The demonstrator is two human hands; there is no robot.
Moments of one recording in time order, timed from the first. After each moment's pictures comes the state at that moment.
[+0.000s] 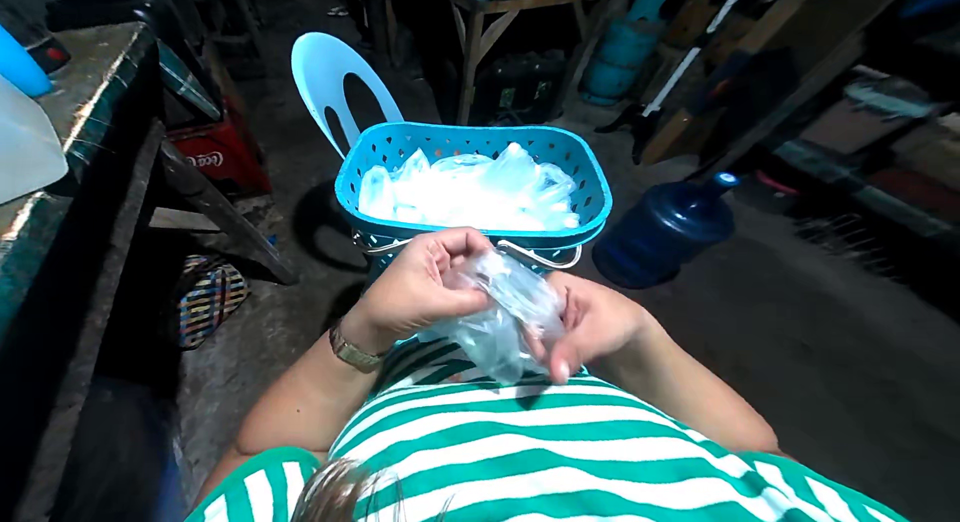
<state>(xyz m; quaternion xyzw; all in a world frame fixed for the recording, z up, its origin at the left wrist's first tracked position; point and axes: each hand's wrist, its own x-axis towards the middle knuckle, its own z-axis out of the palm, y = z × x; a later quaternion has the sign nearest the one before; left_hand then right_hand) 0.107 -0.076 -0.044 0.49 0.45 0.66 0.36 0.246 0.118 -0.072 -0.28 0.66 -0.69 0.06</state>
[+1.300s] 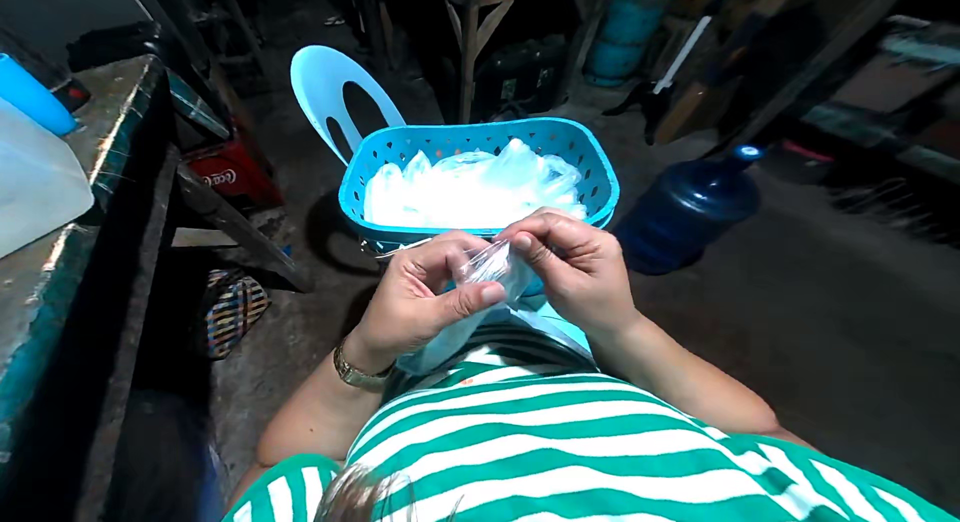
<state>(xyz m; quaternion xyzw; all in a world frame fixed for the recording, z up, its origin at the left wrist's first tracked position) 0.110 -0.083 -0.046 0.56 0.42 0.68 0.24 0.227 0.082 -0.053 -0.09 0.76 -0.49 -0.41</state>
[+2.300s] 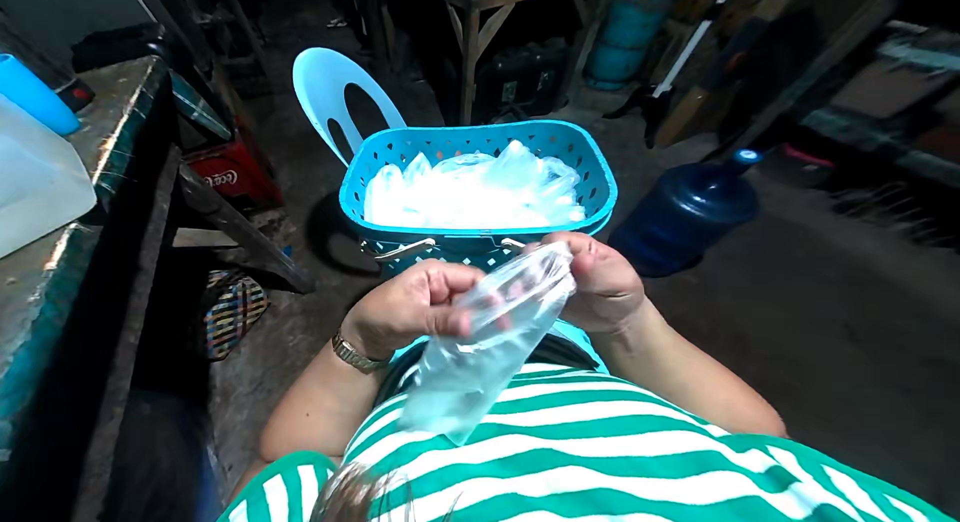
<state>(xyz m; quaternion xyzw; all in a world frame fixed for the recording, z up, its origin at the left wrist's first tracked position) 0.083 -0.085 -0.055 0.56 0.29 0.57 0.53 0.231 0.108 -0.073 -0.29 0.49 -0.82 -0.09</state>
